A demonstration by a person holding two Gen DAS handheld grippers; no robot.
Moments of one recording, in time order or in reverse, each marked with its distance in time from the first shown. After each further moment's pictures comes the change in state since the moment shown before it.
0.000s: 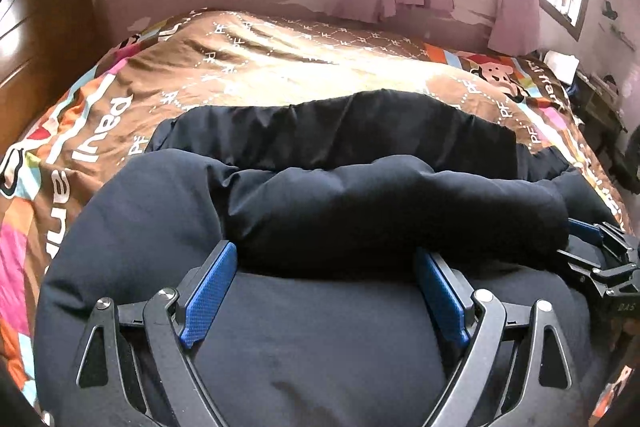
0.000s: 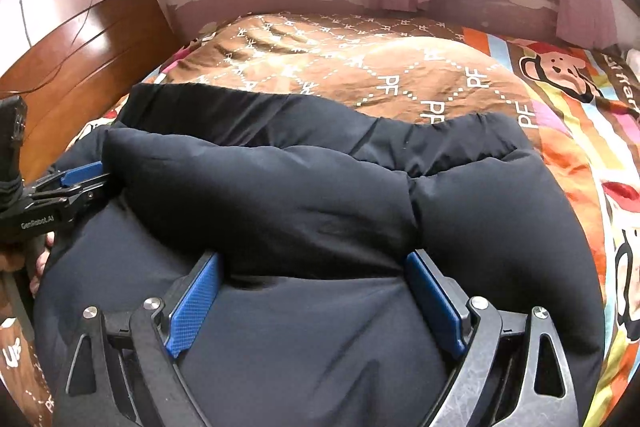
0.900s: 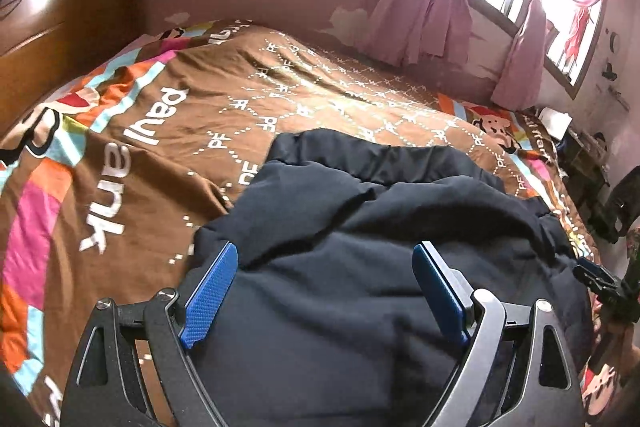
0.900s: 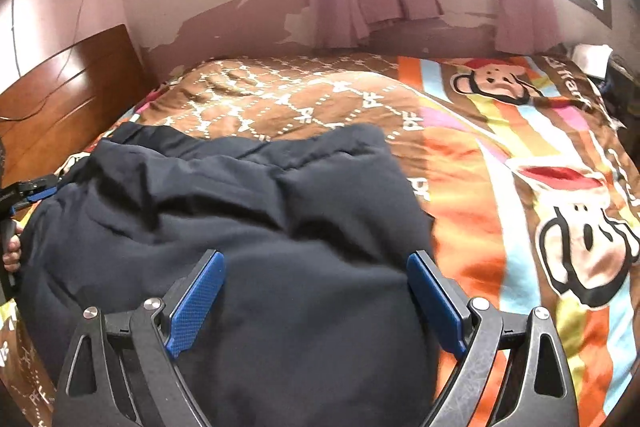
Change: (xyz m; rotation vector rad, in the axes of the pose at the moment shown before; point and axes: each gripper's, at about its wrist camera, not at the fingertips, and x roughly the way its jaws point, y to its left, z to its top) left arm -0.082 0.086 -0.011 -0.135 -0.095 -0.056; right arm -0.081 -0.062 -0.041 0.067 -0.146 -0.114
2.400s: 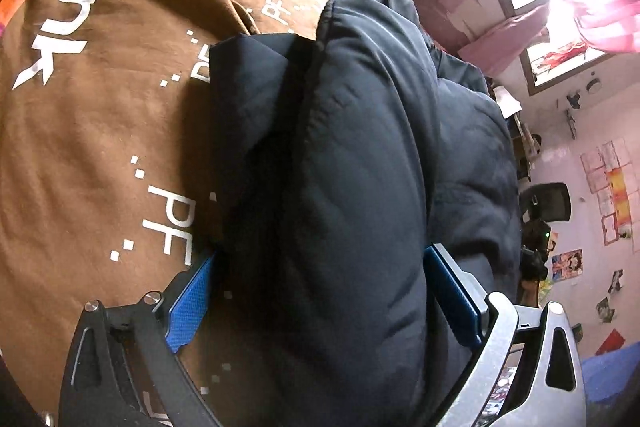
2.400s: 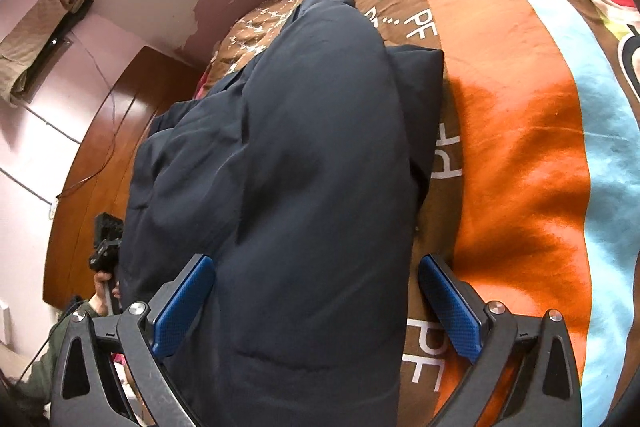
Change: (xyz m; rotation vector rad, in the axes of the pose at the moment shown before) left arm 0.022 0.105 -0.046 -0.266 0.417 -0.370; right arm 0.038 -0.078 -0.032 0.357 0.315 0.473
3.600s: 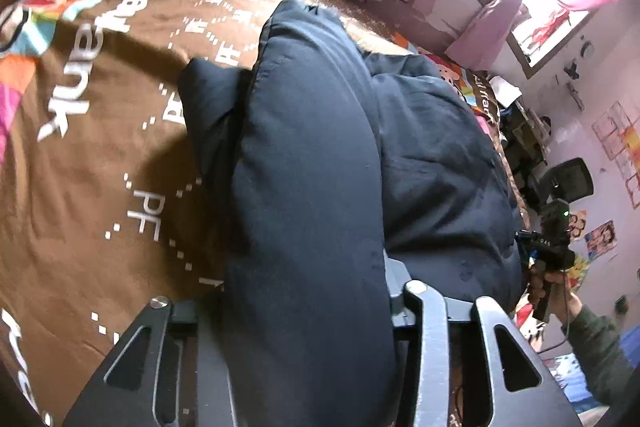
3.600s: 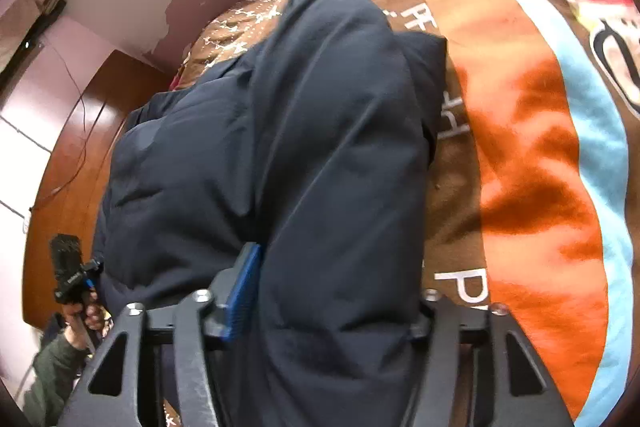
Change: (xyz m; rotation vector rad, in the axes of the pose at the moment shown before) left arm -0.007 -0.076 -0.042 0.172 -0.140 0.118; right arm 0.007 0.039 -0.015 0.022 -0.024 -0.131
